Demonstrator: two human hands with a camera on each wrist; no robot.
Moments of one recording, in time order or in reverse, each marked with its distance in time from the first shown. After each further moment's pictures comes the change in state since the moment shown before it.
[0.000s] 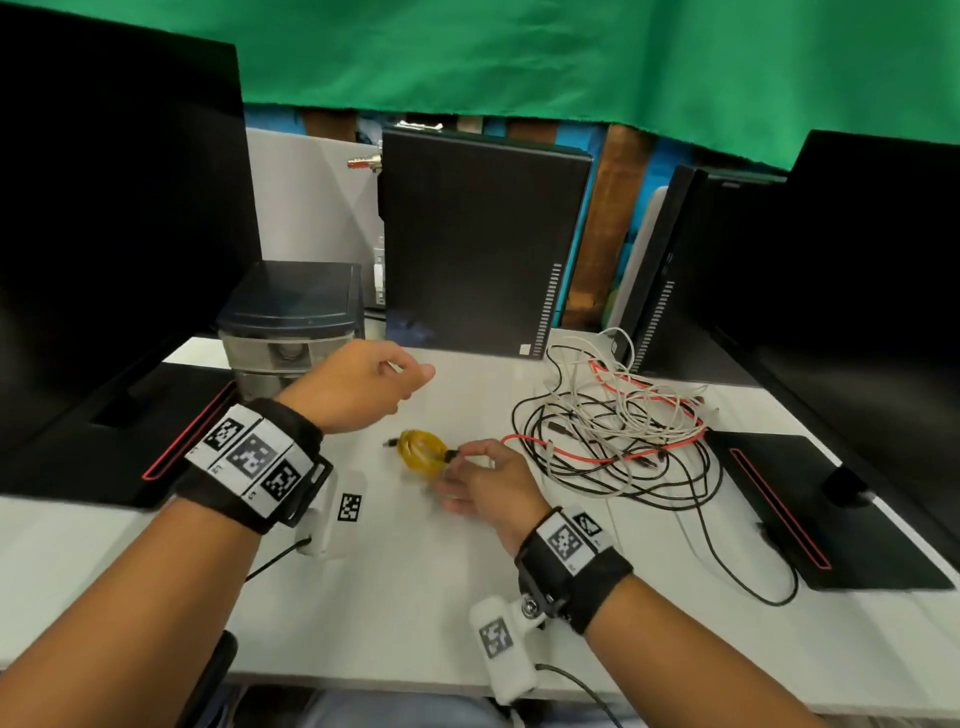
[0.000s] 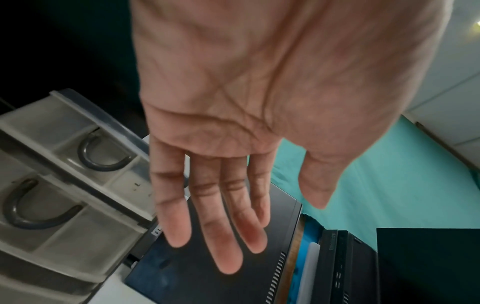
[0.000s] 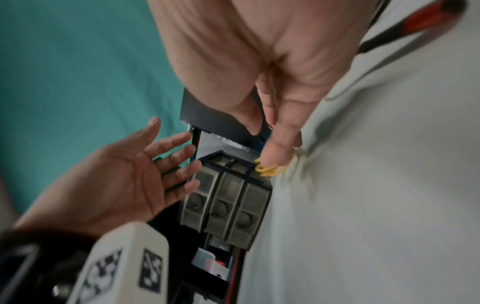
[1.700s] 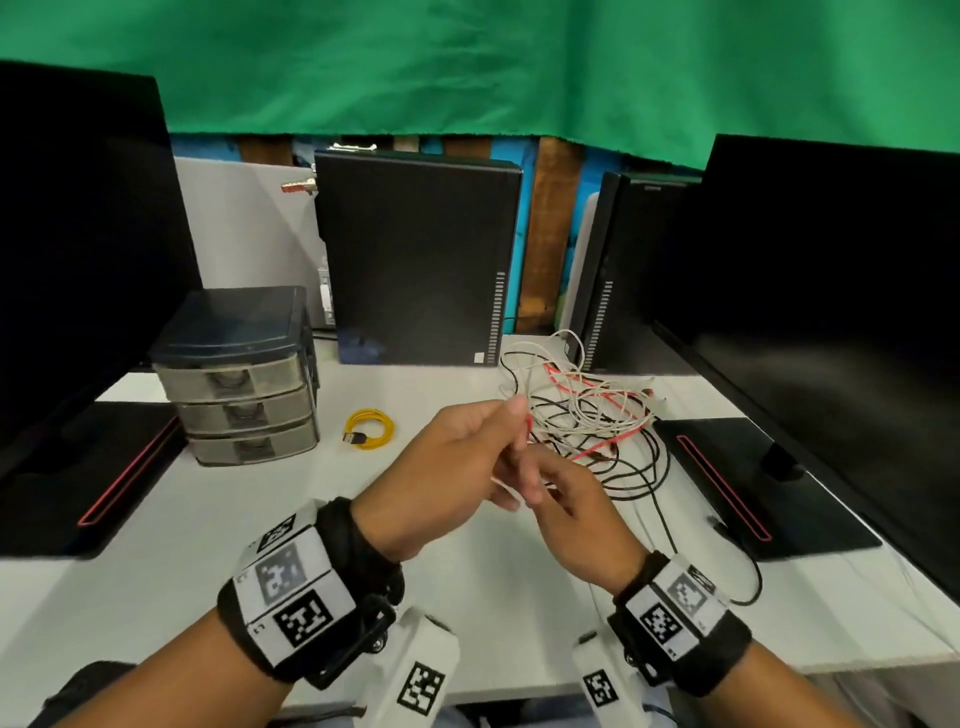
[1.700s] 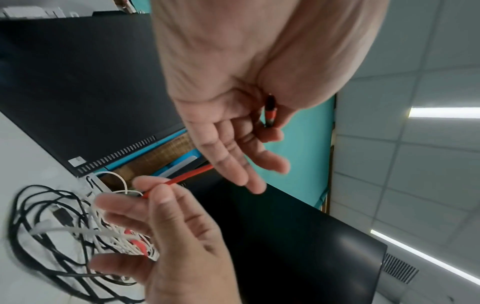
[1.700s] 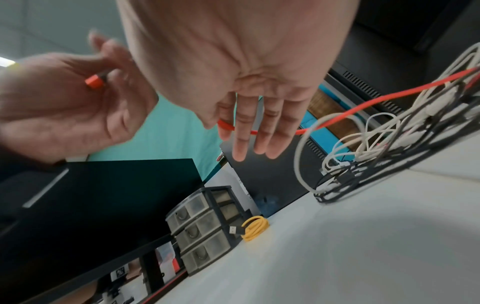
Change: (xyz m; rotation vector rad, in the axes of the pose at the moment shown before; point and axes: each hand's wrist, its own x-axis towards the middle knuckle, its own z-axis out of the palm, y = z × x) left_hand -0.075 0.118 0.077 -0.725 -0.290 0.157; right_hand -0.066 -0.016 -0.108 -0.541 -0.024 -0.742
